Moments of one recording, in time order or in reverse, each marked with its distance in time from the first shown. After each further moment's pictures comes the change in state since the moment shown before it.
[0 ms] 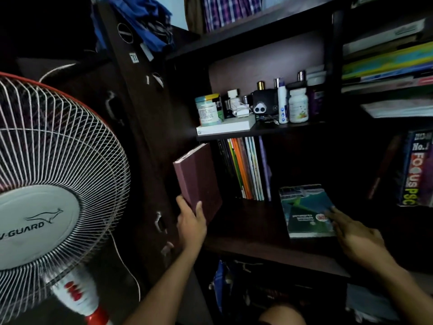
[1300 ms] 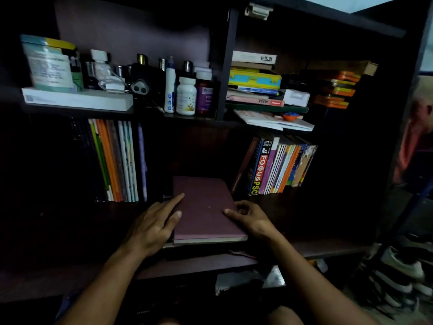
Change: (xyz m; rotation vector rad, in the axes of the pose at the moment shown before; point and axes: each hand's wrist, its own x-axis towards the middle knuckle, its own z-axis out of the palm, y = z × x) left_hand -0.045 0.073 0.143 -0.112 -0.923 0.691; right_hand -0.010 0.013 -0.052 0.724 0.137 0.441
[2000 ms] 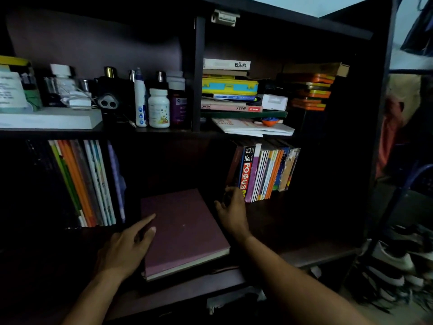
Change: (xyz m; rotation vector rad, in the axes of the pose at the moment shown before) left_hand 0.017 -0.011 0.003 -0.037 0.088 -0.266; right_hand 0.068 0.015 0.014 -0.177 0.461 -0.317
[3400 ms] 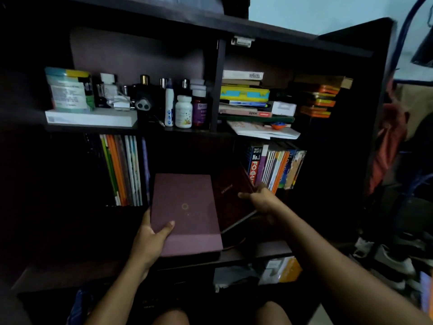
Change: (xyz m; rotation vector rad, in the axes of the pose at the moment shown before) left_hand -0.065 0.033 -0.002 -0.709 0.170 -0.187; right_hand -0.010 -0.081 -0.103 0.128 -0.385 0.553
